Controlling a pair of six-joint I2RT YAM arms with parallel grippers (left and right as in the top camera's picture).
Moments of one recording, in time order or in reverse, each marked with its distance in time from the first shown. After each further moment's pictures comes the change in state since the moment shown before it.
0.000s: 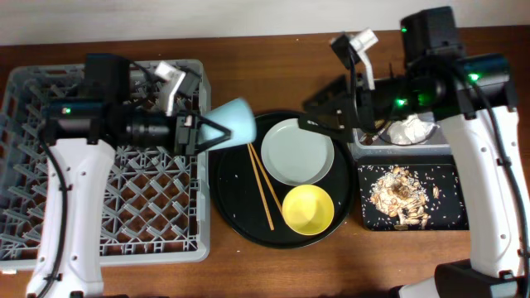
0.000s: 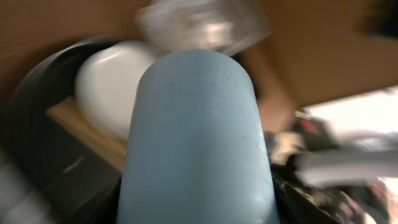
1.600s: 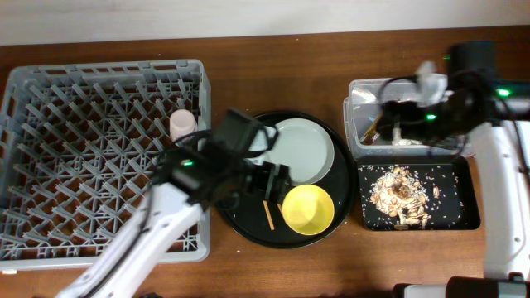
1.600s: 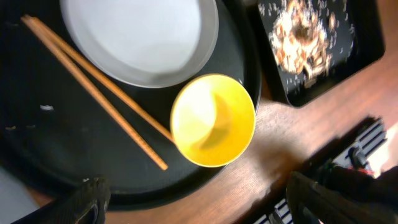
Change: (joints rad) left arm -0.624 -0.113 -0.311 0.326 -0.737 -0.601; right arm -0.253 -0.102 -0.303 0.070 0.969 0.409
